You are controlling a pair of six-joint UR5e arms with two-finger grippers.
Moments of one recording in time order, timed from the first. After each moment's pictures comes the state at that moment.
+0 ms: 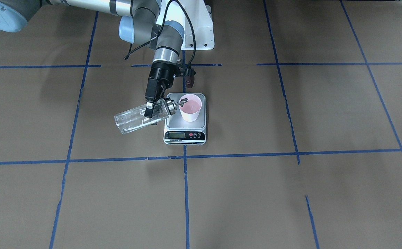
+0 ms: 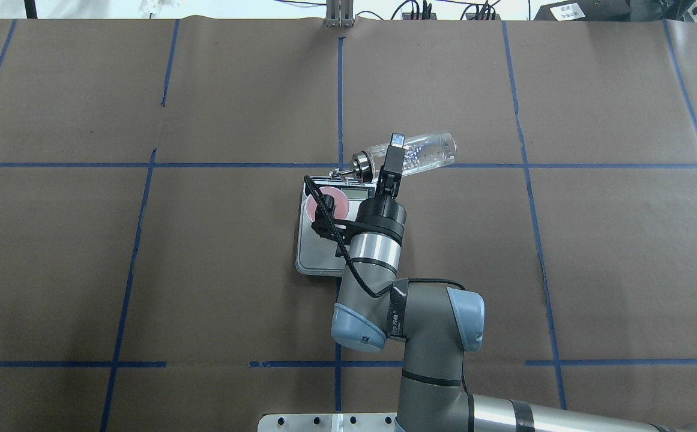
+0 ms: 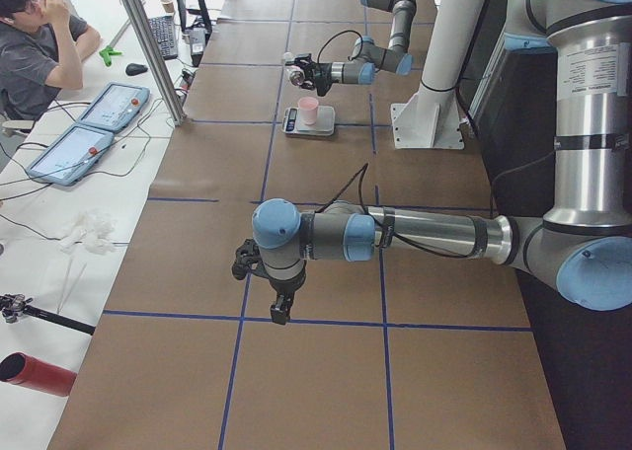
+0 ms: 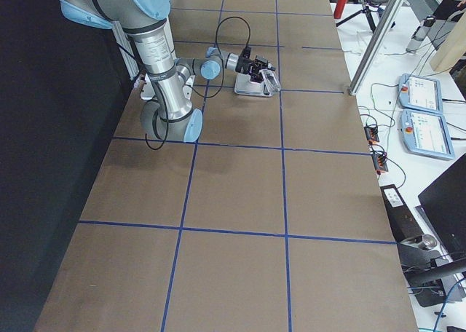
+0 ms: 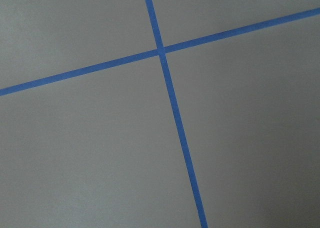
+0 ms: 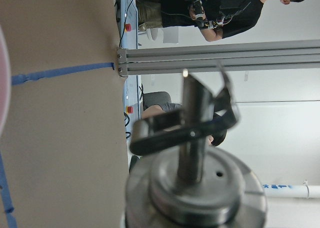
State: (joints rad) left arm -1.56 -1.48 -1.74 -1.49 -2.34 0.24; right arm 0.23 -0.92 1.56 -1.66 0.28 0.21
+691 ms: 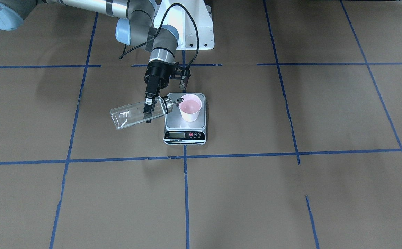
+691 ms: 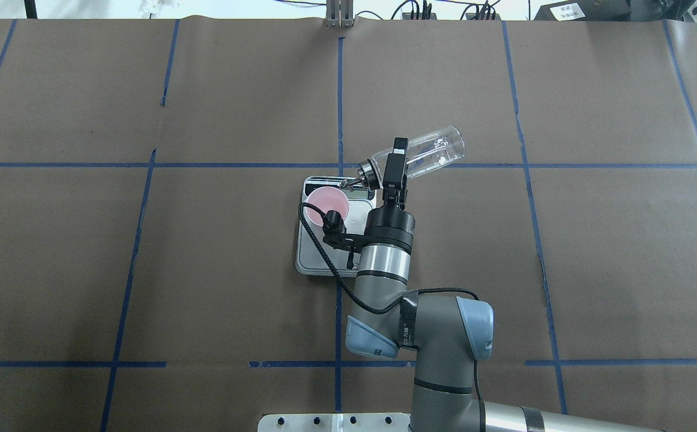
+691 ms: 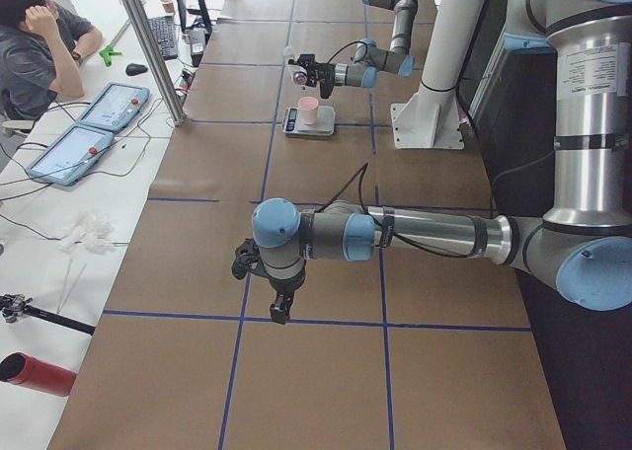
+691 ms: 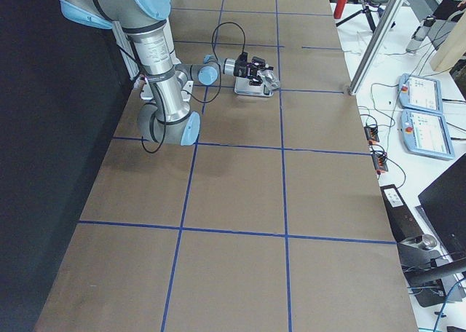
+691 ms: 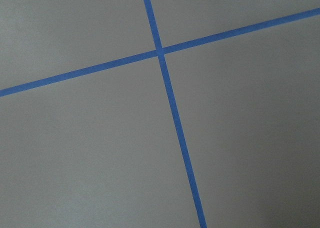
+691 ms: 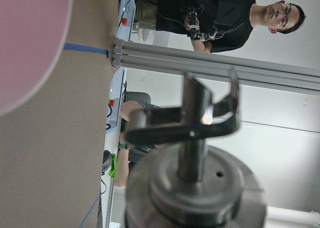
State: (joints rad) left arm -1.56 -1.48 -1.74 -1.49 -2.34 0.24; right arm 0.22 -0.96 1.55 -1.66 0.17 0.09
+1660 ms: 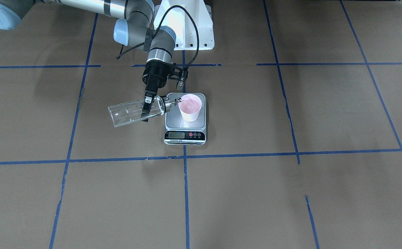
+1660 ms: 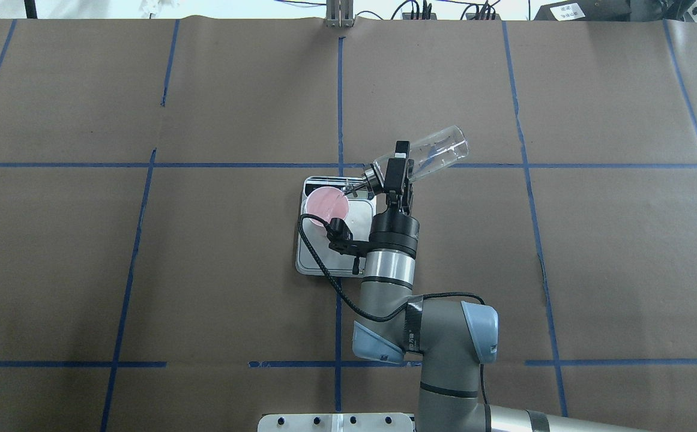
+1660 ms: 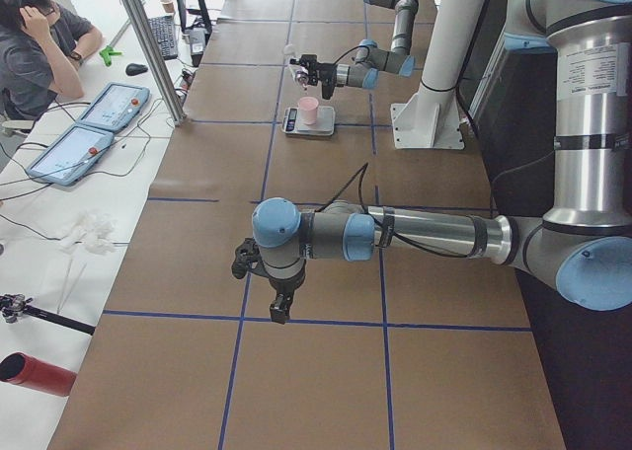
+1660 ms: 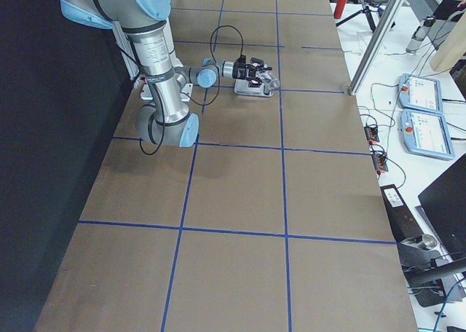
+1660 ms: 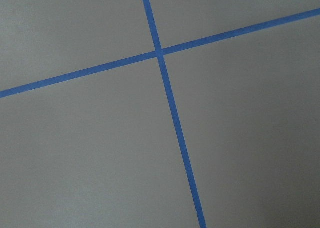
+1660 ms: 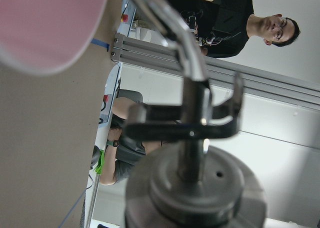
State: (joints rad) left arm -1.56 -1.48 -1.74 -1.49 -2.34 0.24; right arm 0.21 -0.98 1.55 -1.66 0.13 0.04
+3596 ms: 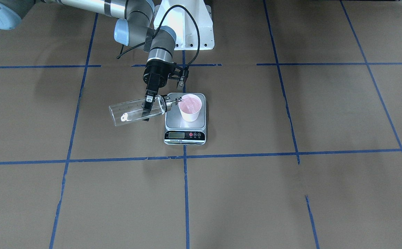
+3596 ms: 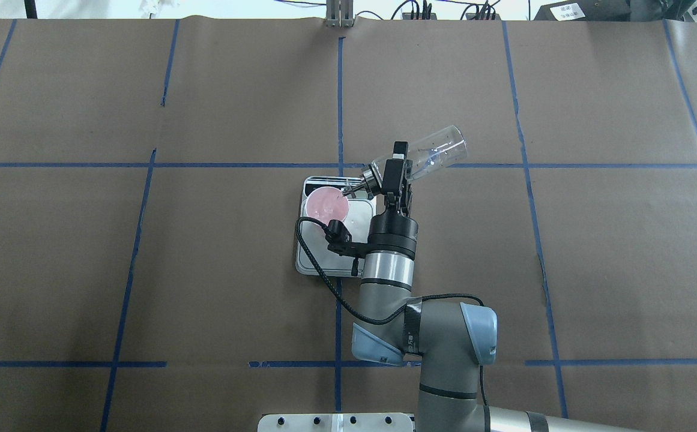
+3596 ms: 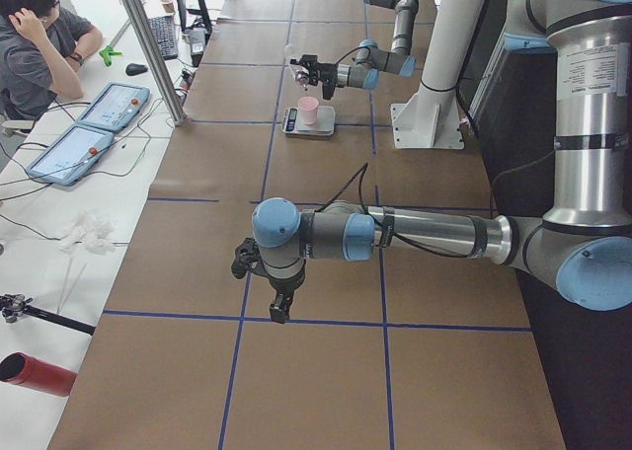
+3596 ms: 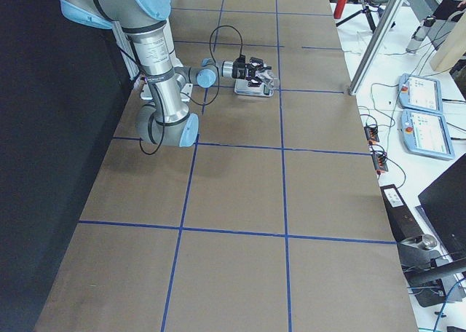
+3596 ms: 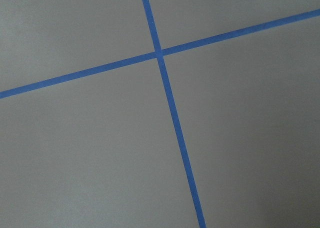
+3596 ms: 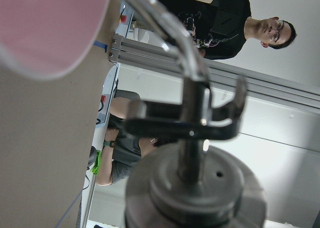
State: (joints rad) left arm -1.56 -1.48 -1.74 -1.50 -2.34 0.24; right arm 0.21 -0.98 1.55 -1.66 0.12 0.03
